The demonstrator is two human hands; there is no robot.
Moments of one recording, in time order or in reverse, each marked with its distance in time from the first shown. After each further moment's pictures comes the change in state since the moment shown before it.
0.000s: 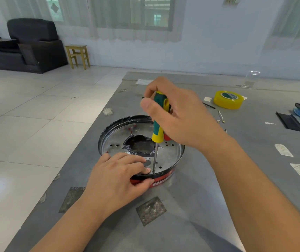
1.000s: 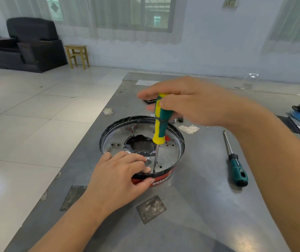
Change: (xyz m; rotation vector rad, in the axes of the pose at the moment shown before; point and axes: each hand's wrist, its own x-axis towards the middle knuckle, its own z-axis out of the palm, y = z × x) left_hand -0.001 0.001 0.002 -0.007 0.033 0.016; right_hand 0.020 -0.019 -0.049 0.181 -0.499 0.177
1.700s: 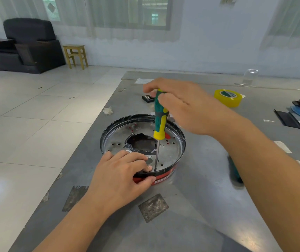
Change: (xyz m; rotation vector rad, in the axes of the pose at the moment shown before) left_hand 0.000 0.000 -0.001 -0.004 -0.030 -0.026; right_hand 0.007 0.018 0.022 -0.242 0.282 -0.048
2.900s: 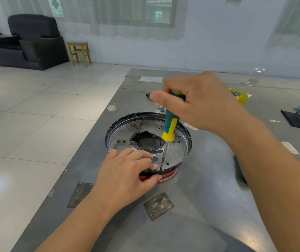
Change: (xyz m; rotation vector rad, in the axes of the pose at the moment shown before) left_hand -0.001 0.002 -0.003 -0.010 -0.035 -0.031; right_hand -0.004 -0.006 -0.004 -0.266 0.168 -0.095
